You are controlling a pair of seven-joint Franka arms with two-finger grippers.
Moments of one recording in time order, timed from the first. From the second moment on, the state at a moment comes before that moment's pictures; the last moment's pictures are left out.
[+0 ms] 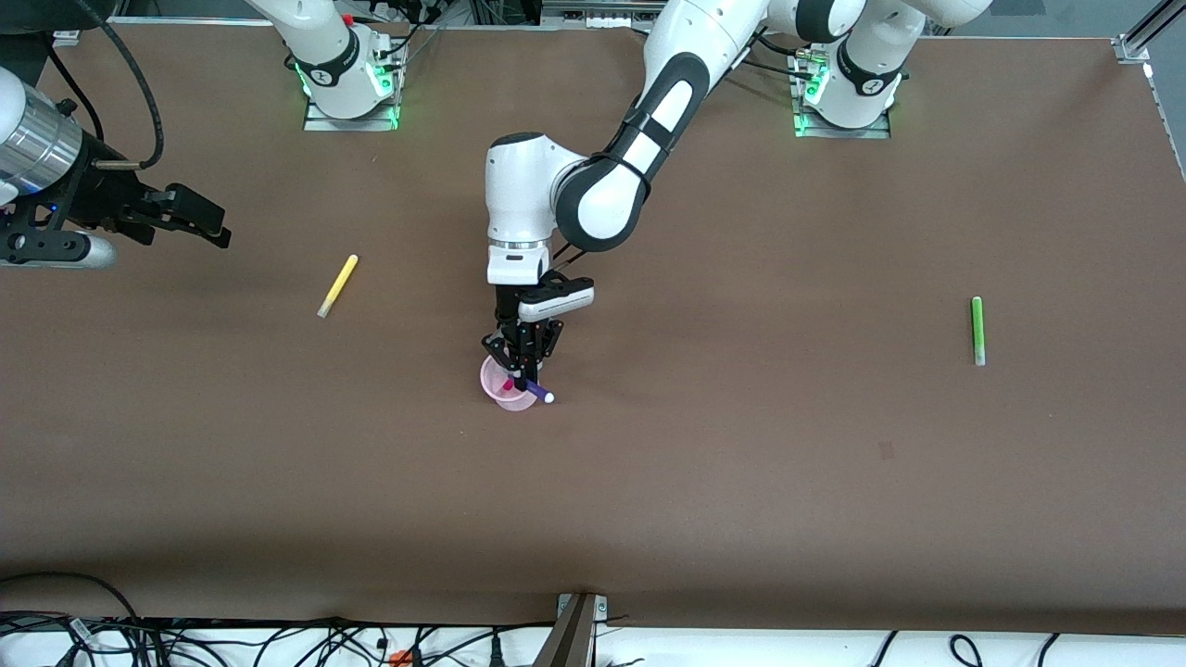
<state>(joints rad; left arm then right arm) -1.08 1.05 0.38 -1.05 0.55 2.52 -2.15 0.07 0.07 0.04 -1.54 0.05 1.59 0.16</state>
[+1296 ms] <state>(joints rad) -1.10 1.12 0.41 -1.04 0.59 2.53 -2.14 0.06 0.07 0.05 -1.53 0.04 1.60 0.16</state>
